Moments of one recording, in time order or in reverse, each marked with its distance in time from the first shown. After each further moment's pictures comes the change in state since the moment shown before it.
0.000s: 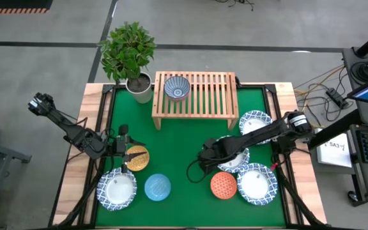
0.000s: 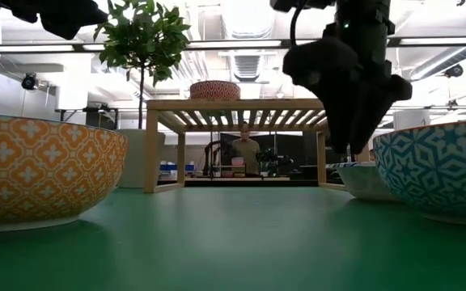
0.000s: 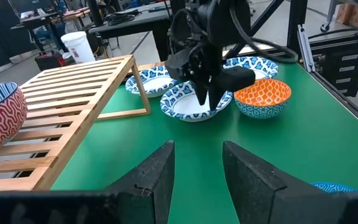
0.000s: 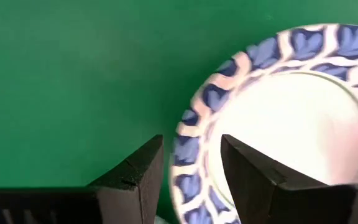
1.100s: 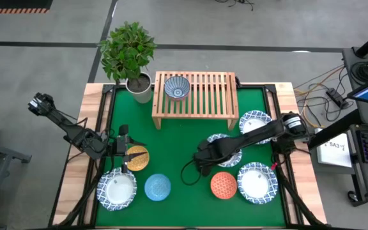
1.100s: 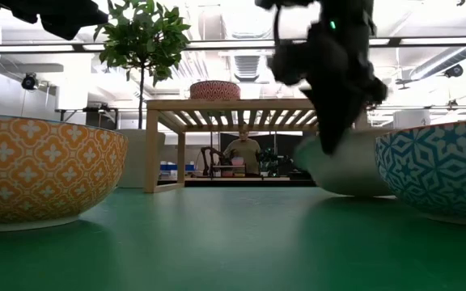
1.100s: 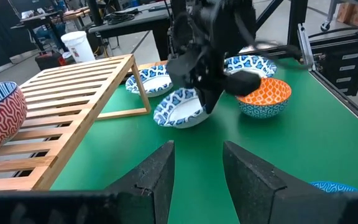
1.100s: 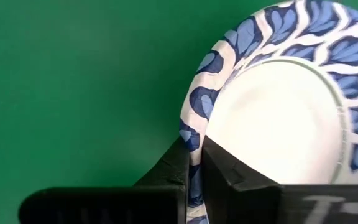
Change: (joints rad) left arm 0.000 0.002 -0.001 0.001 0.000 0.000; right arm -0.001 0.058 0.090 0.002 0.012 -0.164
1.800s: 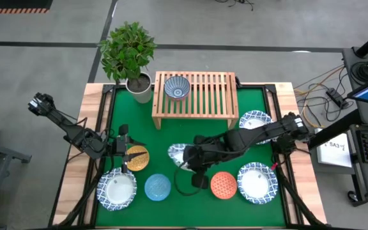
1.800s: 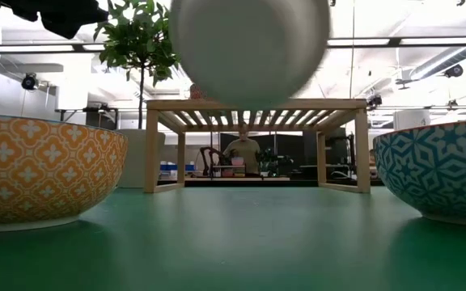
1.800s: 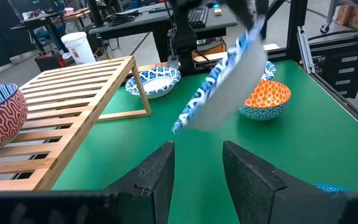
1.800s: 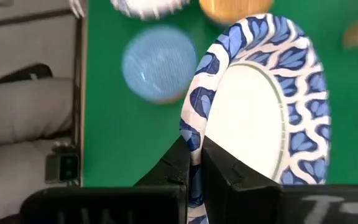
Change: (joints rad) left arm 0.000 0.001 0.006 0.000 0.000 0.000; right arm 0.068 -0.009 0.530 -0.003 -0.079 -0.574
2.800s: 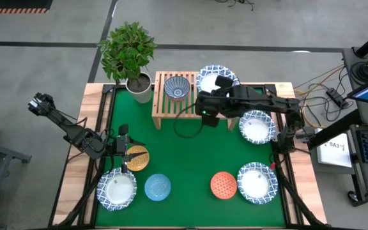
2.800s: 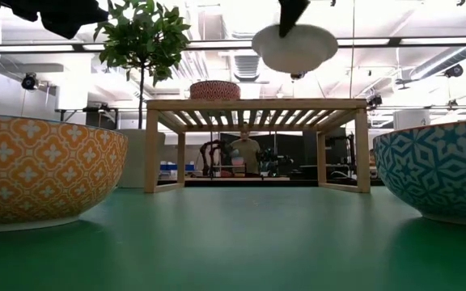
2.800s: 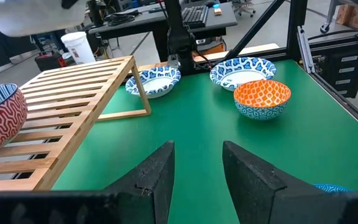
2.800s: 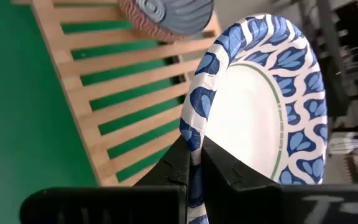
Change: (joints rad) left arm 0.000 0.000 0.000 -0.001 0.000 0.000; right arm -0.339 -0.018 0.207 -0.534 0.609 -0.293
